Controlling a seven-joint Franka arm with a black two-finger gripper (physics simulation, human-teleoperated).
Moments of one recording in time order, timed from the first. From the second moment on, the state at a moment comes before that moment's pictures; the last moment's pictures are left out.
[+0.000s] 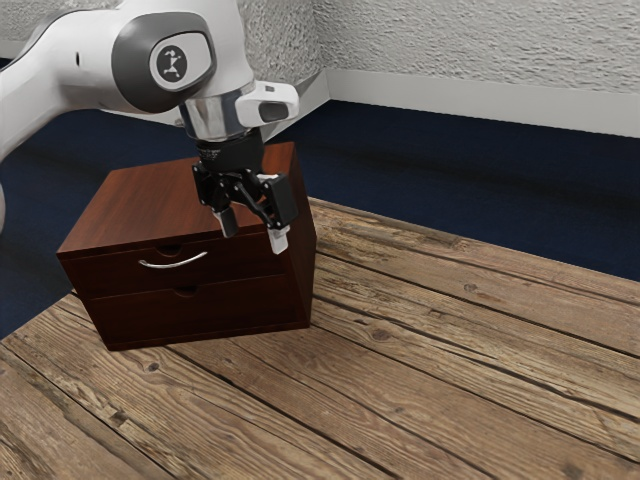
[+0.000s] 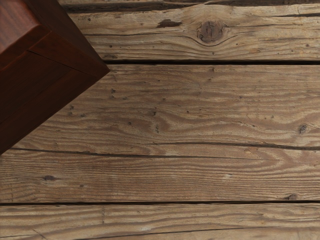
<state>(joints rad) 0.01 0.16 0.05 -1.29 -0.03 1.39 0.06</state>
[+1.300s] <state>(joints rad) 0.07 -0.21 0.07 -1.80 0.00 1.57 0.40</state>
